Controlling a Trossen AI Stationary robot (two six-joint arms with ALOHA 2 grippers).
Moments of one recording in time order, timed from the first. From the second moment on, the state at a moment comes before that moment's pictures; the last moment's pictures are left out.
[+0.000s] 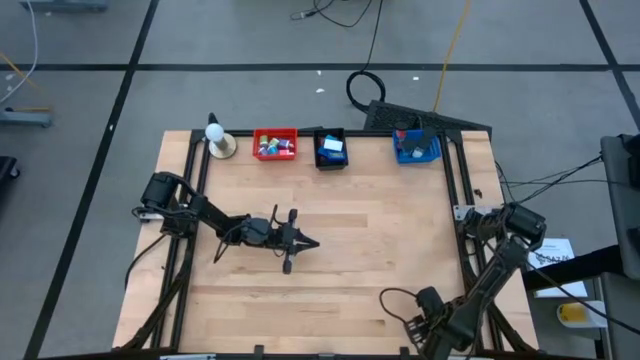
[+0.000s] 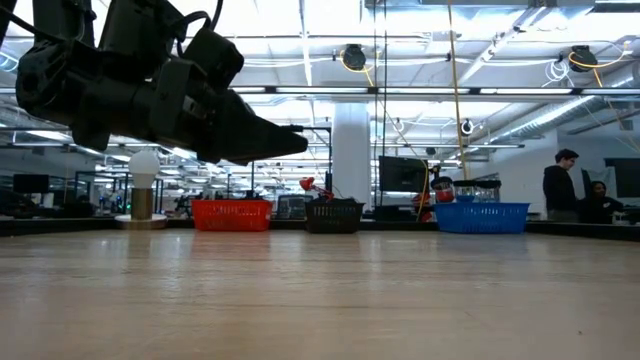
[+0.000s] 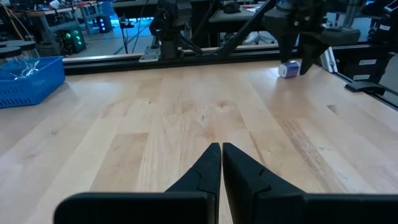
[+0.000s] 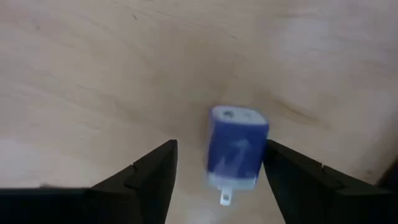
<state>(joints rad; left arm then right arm) -0.20 1.84 0.48 1.20 -0.11 0.04 1.02 1.84 1.21 -0.98 -0.05 2.20</state>
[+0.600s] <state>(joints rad) -0.16 1.53 0.20 1.28 -0.17 -0.02 0.75 1.73 1.19 -1.10 0.14 1.65</state>
